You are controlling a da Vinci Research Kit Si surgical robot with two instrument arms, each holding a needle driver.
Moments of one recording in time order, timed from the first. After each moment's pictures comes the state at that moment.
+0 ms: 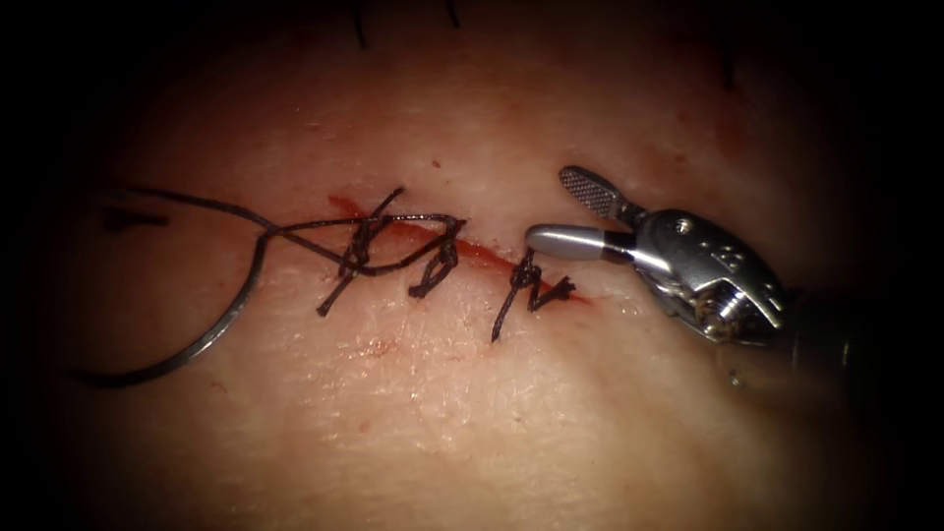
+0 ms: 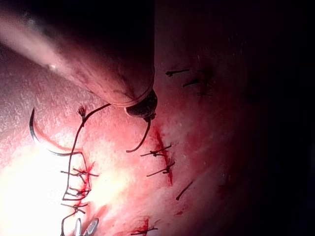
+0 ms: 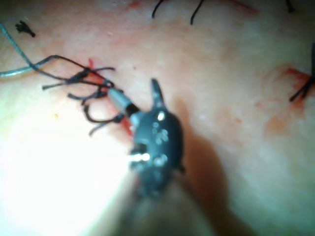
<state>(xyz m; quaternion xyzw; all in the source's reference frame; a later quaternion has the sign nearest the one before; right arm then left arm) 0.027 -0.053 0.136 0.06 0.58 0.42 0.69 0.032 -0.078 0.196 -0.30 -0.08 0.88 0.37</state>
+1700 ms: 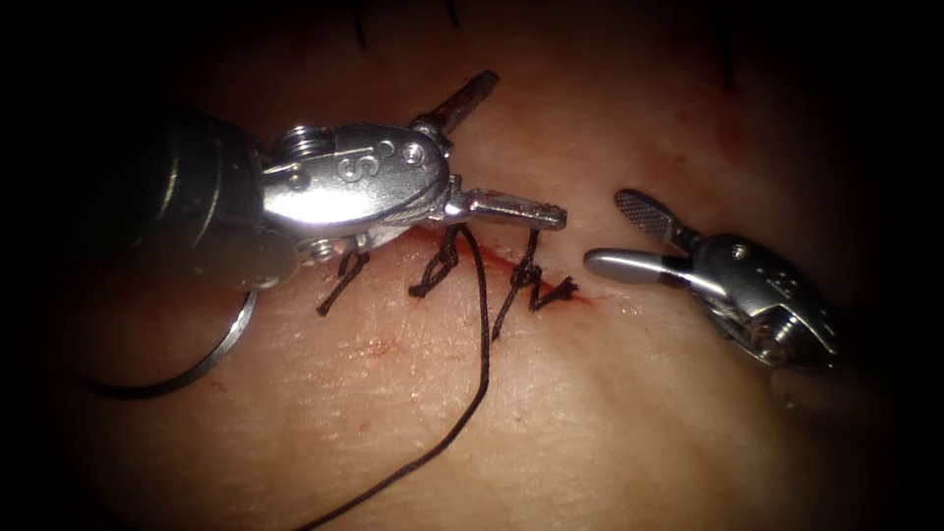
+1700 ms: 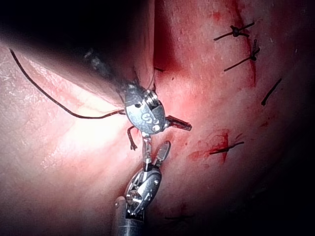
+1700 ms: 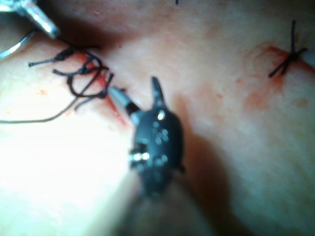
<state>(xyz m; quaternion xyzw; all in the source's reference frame) 0.023 -0.054 0.136 0.06 0.57 0.41 0.70 -0.008 -0.097 0.204 -0.54 -0.07 0.81 0.24</state>
